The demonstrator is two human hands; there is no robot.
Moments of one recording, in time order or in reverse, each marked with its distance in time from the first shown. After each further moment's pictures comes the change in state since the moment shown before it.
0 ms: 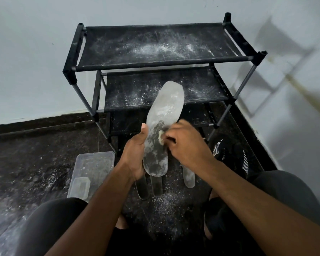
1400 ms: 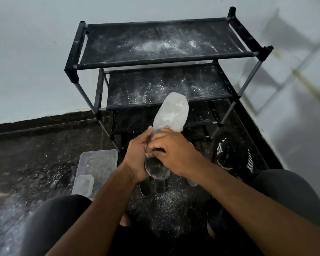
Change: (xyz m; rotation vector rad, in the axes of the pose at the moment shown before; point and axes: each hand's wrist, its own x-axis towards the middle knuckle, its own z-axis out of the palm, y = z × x) left_hand -0.001 -0.002 0.003 -0.227 -0.150 -0.184; right_hand -0.002 -0.026 0.007 0.238 -0.193 -0.129
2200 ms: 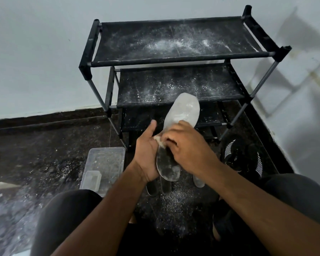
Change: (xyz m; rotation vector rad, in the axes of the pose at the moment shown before) left_hand -0.002 -0.001 -0.002 -0.047 -0.052 0.008; right_hand 0.000 0.001 -0.002 -0.139 0.154 0.021
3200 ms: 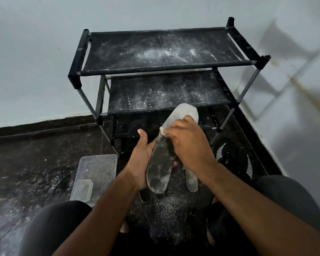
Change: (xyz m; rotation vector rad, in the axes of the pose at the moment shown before) left_hand 0.006 -0.006 0.001 0.133 0.041 0.021; right_hand 0.008 0.026 -0.009 -0.166 0.185 0.022
